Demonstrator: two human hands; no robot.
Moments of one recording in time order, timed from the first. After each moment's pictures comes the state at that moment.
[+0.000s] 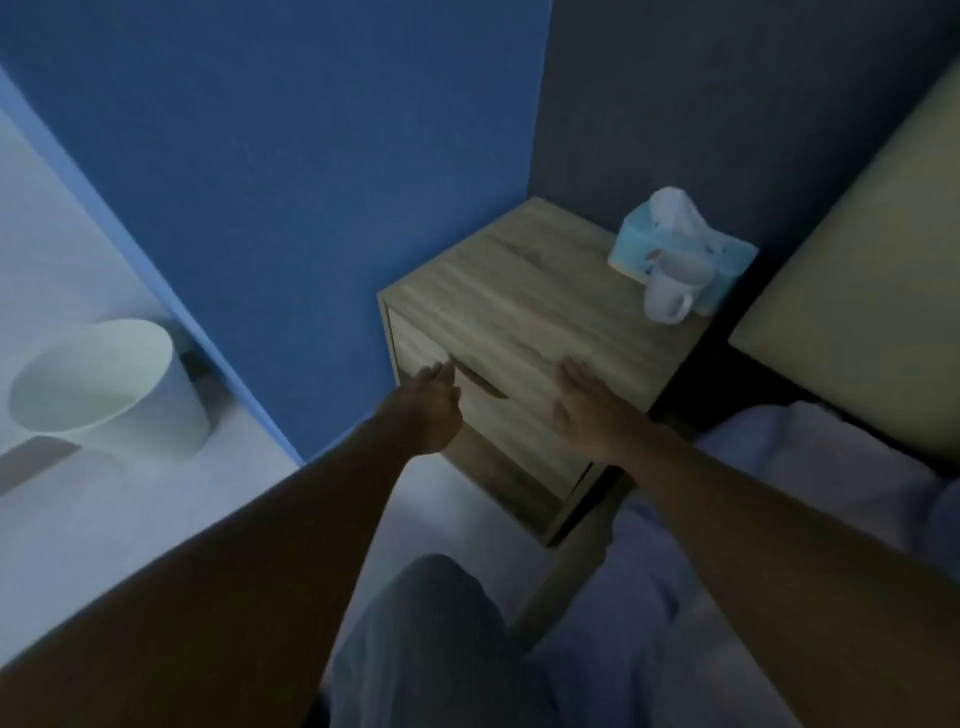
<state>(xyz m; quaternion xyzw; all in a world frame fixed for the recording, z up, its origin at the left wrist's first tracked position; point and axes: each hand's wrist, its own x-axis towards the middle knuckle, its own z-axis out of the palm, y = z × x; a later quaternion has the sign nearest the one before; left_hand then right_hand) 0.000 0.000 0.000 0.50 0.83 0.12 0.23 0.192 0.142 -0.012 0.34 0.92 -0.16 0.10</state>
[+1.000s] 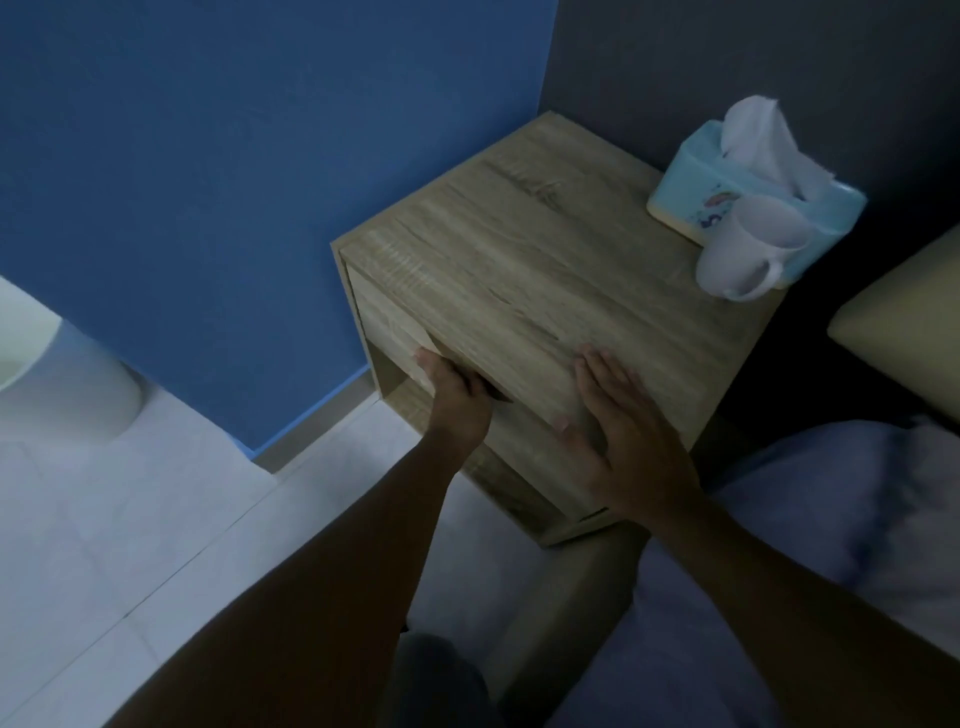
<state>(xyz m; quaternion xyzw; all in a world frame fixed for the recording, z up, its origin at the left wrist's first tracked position) 0.007 0.097 -0.123 0.22 0.74 0.50 0.39 0.190 0.174 -0.105 0.33 0.93 -0.13 -0.11</state>
